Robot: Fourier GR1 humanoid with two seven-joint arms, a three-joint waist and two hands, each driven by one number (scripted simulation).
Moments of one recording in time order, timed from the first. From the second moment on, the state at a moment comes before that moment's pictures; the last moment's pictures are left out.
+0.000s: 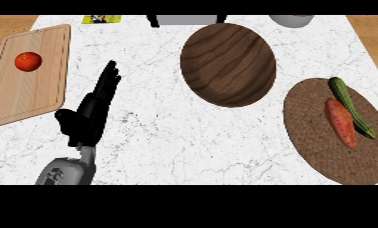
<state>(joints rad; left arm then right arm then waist) -0.14 0.18 -0.18 -1.55 0.07 0.20 0.08 0.04 -0.69 -0.27 -1.38 -0.17 0.44 0.01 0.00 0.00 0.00</state>
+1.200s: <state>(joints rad) -0.12 0.11 -0.10 -1.58 0.00 0.12 0.09 -0.09 -0.53 -0.30 -1.13 0.05 0.43 -0.10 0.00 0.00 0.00</state>
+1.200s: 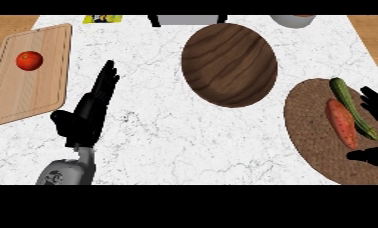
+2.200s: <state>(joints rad) -0.15 0.08 -0.07 -1.53 -0.02 0.09 0.08 -0.17 -0.52 -0.16 -0.93 0.35 0.31 -0.40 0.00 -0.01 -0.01</state>
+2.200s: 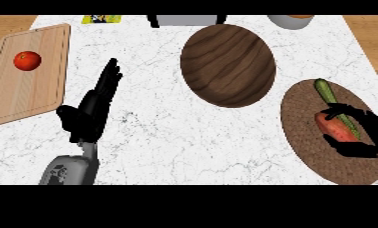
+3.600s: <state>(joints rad) -0.13 0.08 -0.07 -1.54 -0.03 0.09 0.08 -0.21 -0.88 0.33 -1.75 -0.06 0.48 -0.86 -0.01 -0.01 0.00</state>
